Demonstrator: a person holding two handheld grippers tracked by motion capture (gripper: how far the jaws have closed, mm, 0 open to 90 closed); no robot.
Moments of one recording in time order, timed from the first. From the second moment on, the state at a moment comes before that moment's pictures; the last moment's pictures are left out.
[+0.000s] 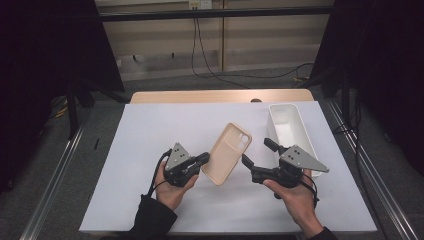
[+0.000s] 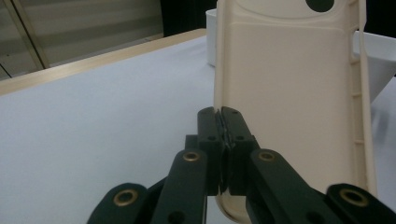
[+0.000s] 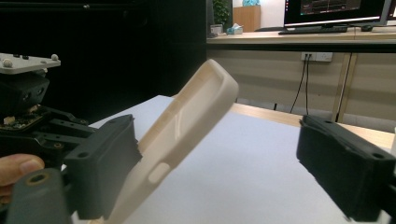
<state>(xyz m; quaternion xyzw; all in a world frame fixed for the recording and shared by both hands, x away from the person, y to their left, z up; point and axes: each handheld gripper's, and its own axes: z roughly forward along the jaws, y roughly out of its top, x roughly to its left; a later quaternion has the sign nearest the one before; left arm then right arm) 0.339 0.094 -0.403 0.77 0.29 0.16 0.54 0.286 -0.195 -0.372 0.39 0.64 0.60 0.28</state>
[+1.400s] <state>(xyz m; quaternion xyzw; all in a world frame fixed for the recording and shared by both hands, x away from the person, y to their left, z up) 0.344 0.092 -0.404 0.78 0.28 0.17 0.54 0.310 -0.176 -0.382 0.48 0.59 0.61 0.22</state>
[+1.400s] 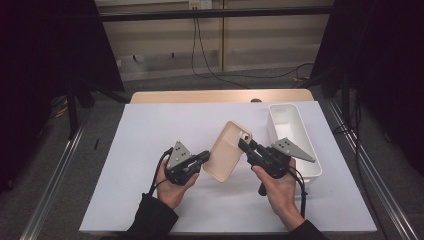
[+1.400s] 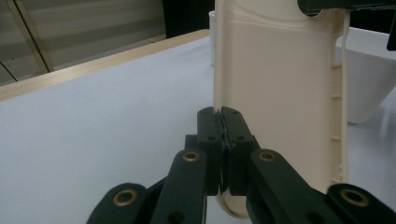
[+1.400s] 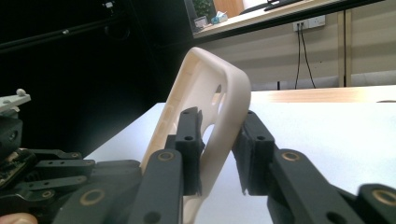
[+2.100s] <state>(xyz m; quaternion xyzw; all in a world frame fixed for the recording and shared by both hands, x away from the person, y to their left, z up) 0.346 0.090 -0.410 0.78 0.28 0.16 0.53 0.308 -0.173 -0.382 0.47 0.58 0.63 0.22</state>
